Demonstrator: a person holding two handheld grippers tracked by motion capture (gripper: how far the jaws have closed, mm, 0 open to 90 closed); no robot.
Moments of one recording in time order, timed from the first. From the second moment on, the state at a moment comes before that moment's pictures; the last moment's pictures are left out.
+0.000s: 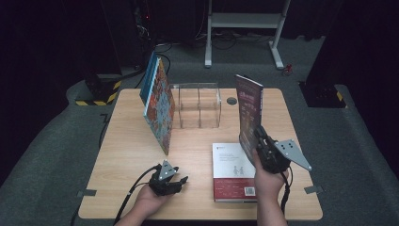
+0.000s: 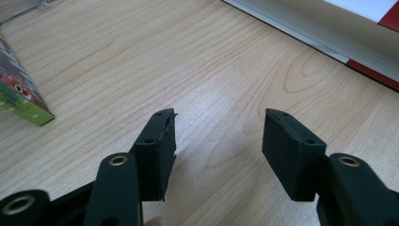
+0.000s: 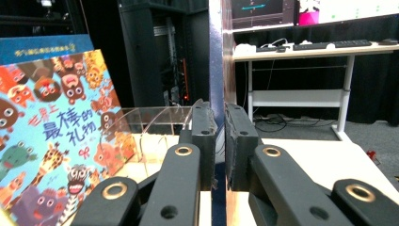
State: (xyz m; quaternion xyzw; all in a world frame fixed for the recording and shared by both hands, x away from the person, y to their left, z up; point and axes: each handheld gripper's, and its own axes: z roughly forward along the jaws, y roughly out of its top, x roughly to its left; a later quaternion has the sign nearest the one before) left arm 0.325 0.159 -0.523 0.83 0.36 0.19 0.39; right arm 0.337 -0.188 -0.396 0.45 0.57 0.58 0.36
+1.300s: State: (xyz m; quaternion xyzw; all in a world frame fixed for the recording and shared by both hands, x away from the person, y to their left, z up) left arm 0.315 0.151 -0.488 0.80 0.35 0.19 0.45; right arm 0.268 -0.175 -0.432 0.43 0.60 0.56 0.37
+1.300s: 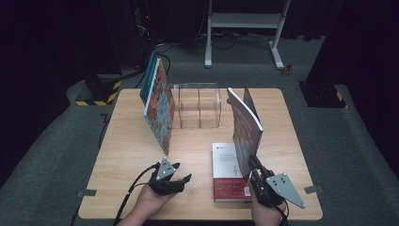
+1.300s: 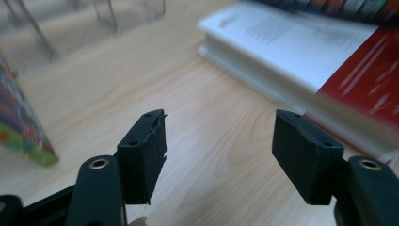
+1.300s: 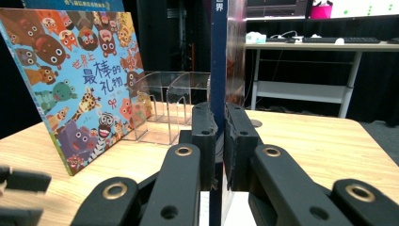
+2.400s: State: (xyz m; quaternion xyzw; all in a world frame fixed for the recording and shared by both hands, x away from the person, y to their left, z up) left arm 0.299 0.063 -0.367 0.74 0.28 0.19 0.58; right arm 0.261 -0.149 -0.437 0.40 0.62 0.57 0.36
